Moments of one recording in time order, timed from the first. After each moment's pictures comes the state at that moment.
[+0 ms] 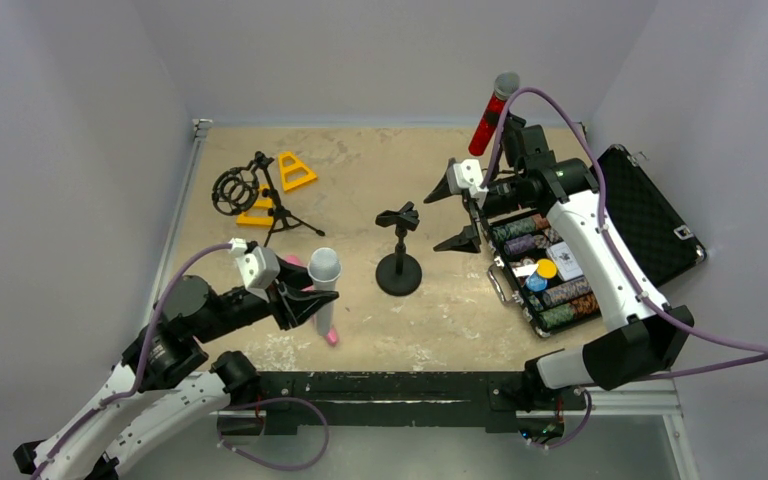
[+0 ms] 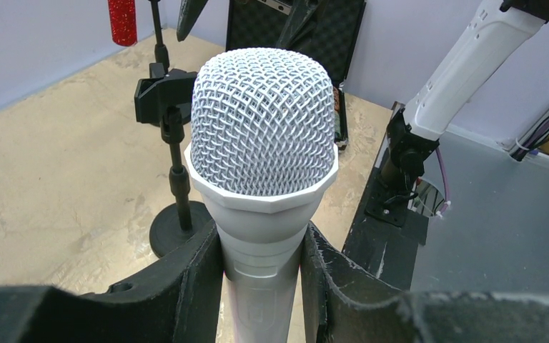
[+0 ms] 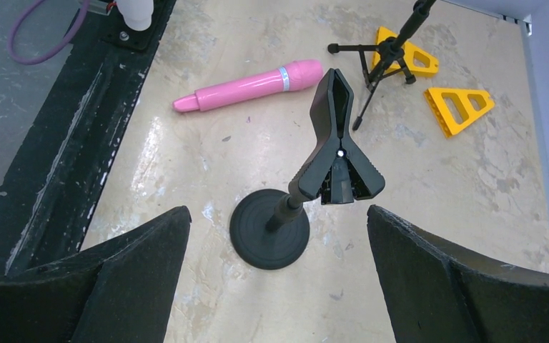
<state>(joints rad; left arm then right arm) -0.82 0.40 0.75 -0.34 0.29 -0.14 0.31 1.40 1.50 -1.10 -1.14 -1.17</state>
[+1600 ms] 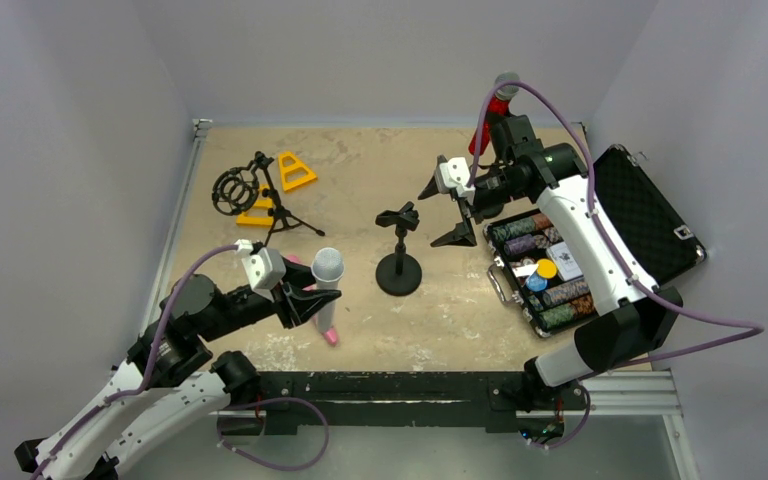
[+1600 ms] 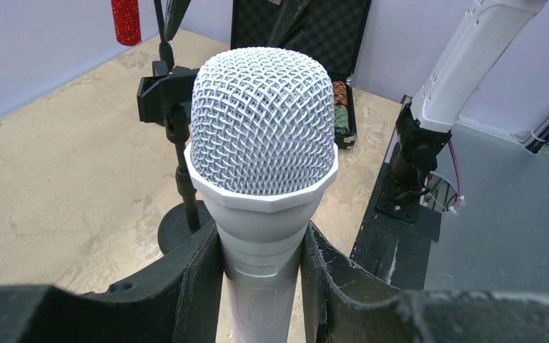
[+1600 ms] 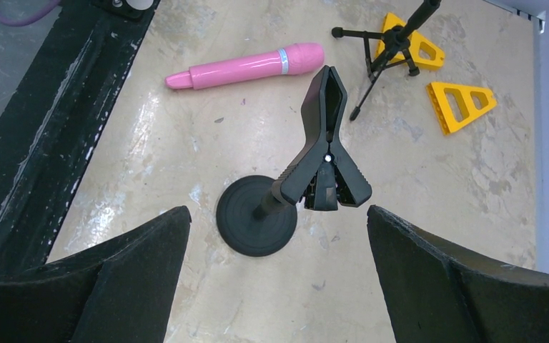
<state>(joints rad) -0.82 0.41 0.72 -0.31 0.28 -0.11 0.35 1.50 1.63 -1.21 -1.06 -1.30</state>
